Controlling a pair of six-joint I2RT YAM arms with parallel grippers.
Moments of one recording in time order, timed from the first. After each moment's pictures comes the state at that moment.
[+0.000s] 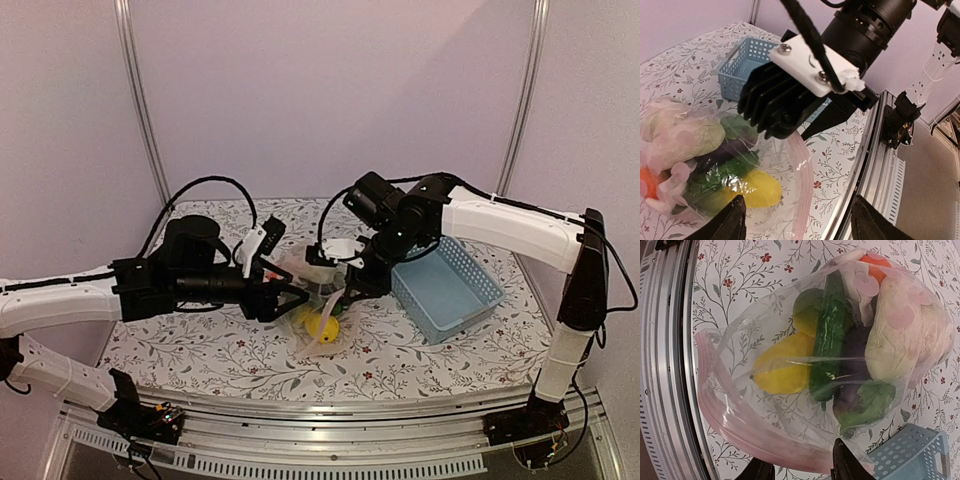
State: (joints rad) left arm -0.92 1.17 0.82 -0.07 0.23 -0.23; right arm 0.93 1.85 1.72 -0.99 -0.16 -0.57
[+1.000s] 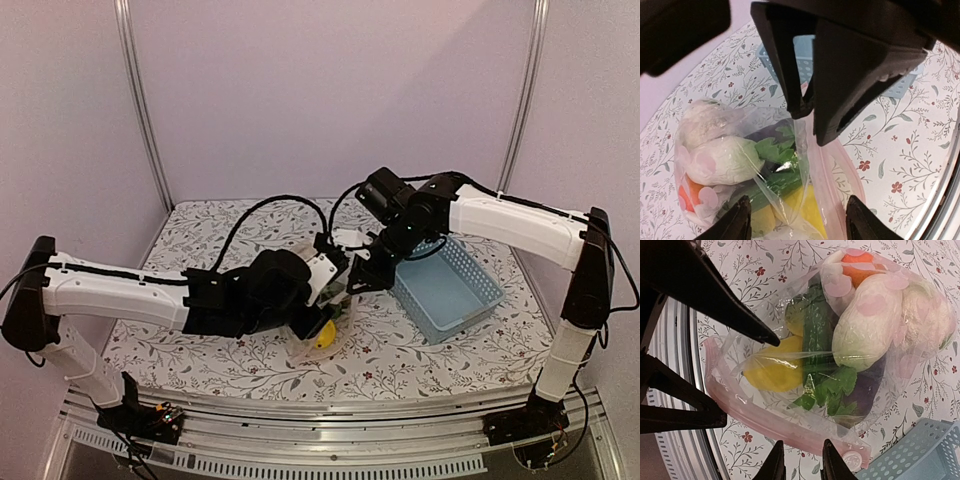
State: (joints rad) left arm -1.20 1.54 1.02 -0.12 -0.41 -0.04; right arm 0.87 1.82 1.65 -0.93 -0.26 -0.48
